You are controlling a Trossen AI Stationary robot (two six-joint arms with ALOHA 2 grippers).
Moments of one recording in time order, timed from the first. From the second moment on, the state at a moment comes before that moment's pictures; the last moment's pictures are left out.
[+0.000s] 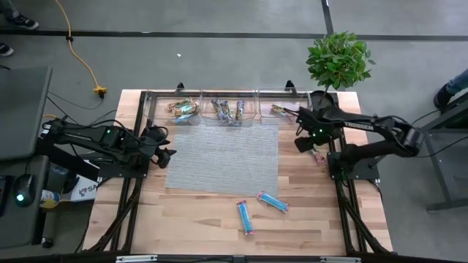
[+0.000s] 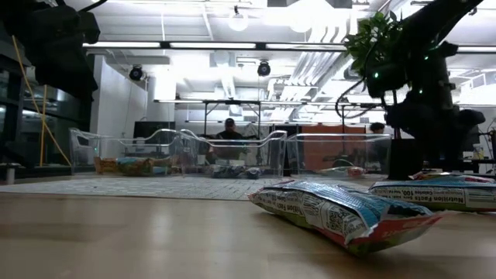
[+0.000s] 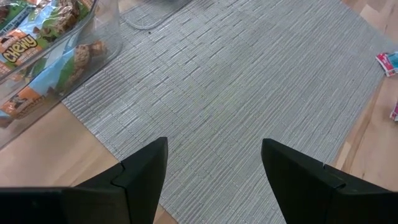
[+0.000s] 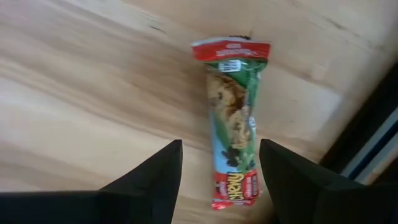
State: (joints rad) left arm -0.20 0.56 0.61 -0.95 -0.43 -0.79; right arm -0.61 1.23 0.64 -1.02 -0.03 0.59
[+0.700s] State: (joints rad) left arm -0.20 0.56 0.61 -0.95 -0.43 -0.81; right arm -0.70 1.45 0.64 -0.91 -0.07 0.50
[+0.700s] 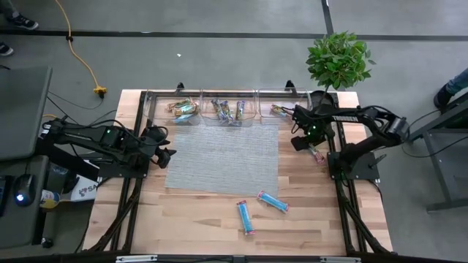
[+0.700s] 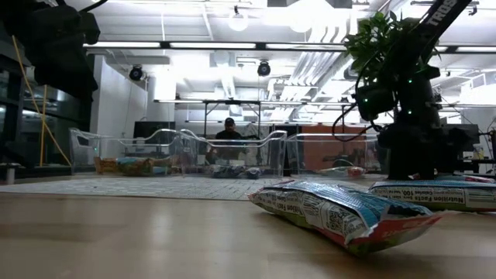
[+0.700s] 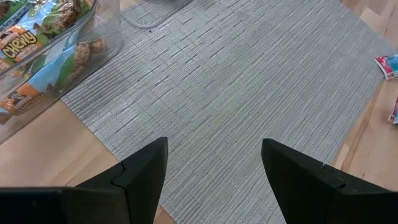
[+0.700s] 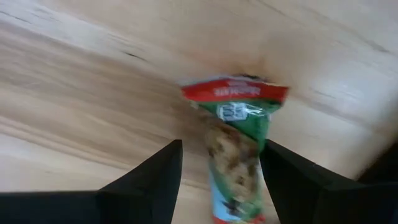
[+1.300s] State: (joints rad) left arm -0.20 0.56 0.61 -0.95 -0.43 -0.82; right arm -0.66 1.45 0.64 -0.87 -0.18 0.50
